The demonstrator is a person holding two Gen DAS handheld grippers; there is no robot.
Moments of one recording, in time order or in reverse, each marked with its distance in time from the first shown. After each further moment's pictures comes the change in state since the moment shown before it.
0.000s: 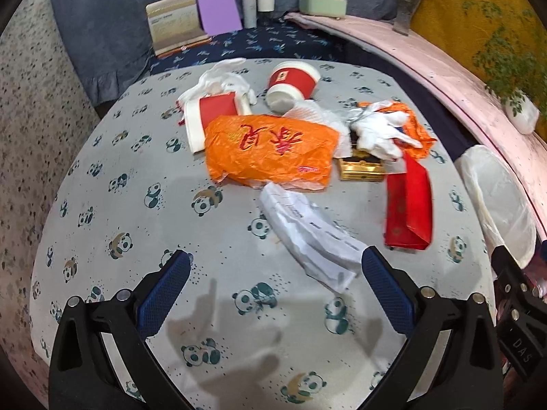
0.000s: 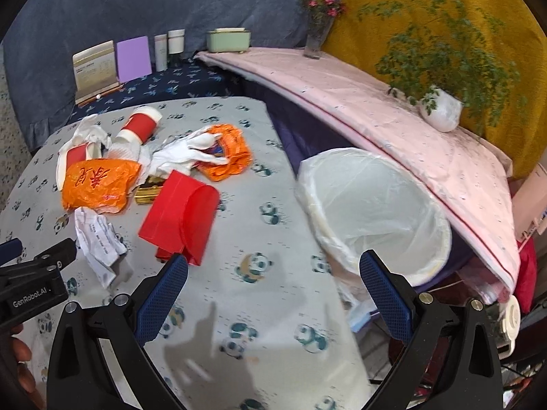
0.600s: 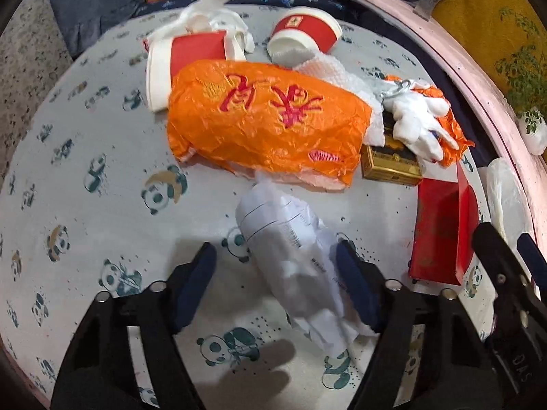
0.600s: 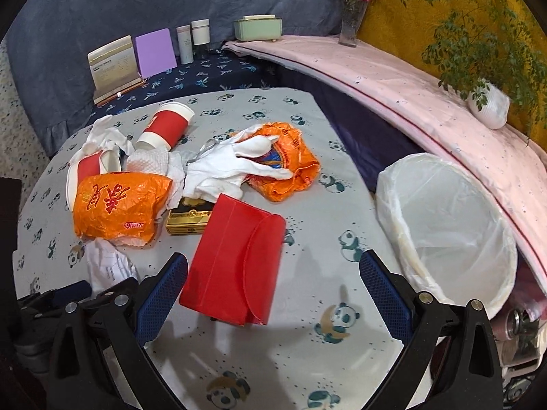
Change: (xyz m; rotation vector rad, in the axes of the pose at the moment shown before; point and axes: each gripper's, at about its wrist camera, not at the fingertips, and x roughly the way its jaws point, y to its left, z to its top) left arm 0.072 0.008 0.018 -0.095 0.157 -0.086; right arm 0.062 0.048 0.033 0.012 0.046 0.134
